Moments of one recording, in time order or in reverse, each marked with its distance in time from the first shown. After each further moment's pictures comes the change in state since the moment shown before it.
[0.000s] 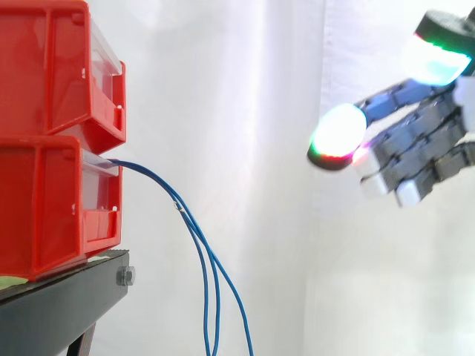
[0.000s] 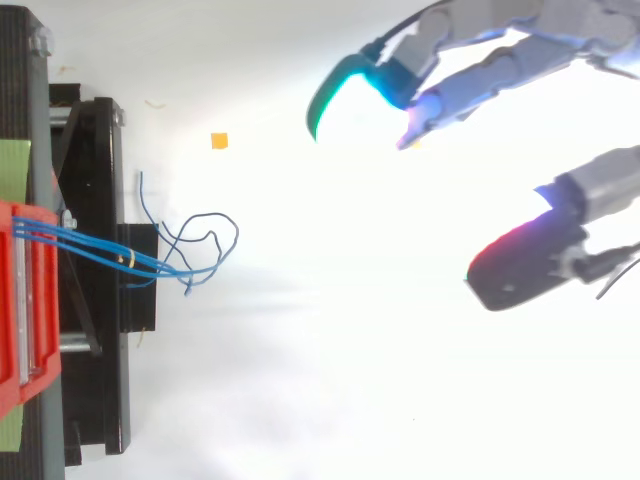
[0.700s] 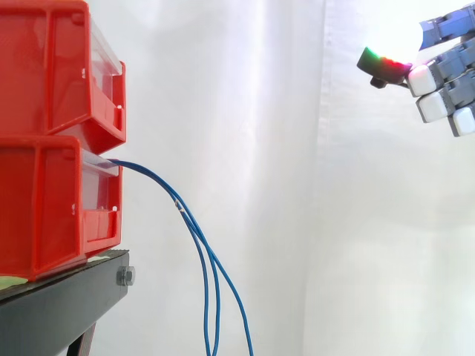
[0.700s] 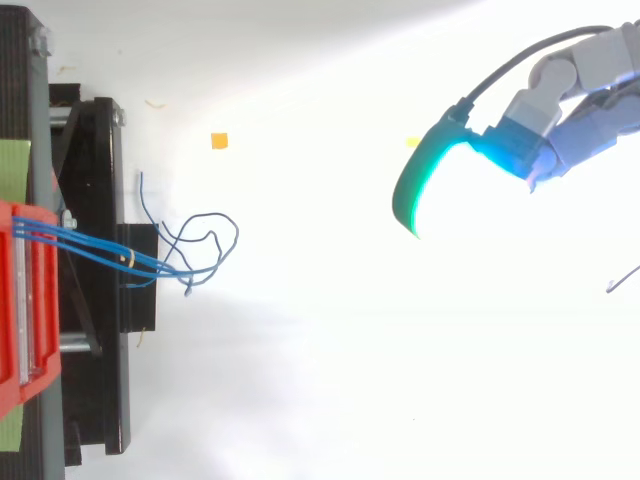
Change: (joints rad) arm -0.016 0.116 0.000 -0.123 -0.160 0.100
